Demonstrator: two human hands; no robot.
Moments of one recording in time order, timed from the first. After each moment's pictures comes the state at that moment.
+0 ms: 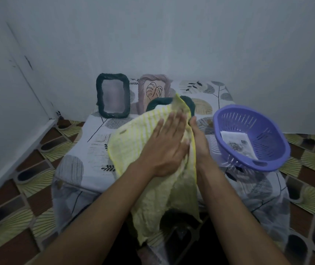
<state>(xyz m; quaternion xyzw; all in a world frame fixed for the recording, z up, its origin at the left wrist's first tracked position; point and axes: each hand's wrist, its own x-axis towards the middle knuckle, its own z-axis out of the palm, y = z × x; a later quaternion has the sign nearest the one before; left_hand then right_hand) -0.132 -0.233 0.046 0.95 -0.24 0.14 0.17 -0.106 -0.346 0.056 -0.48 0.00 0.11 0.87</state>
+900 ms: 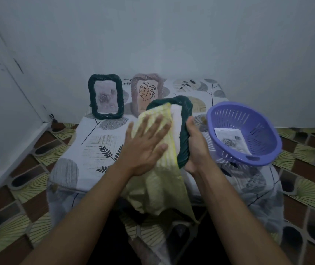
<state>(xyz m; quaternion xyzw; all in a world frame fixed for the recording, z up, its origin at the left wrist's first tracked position) -0.122 -0.186 0.020 0.96 -0.22 0.16 0.12 -0.120 -0.354 0.048 -0.42 -0.01 0.14 0.90</state>
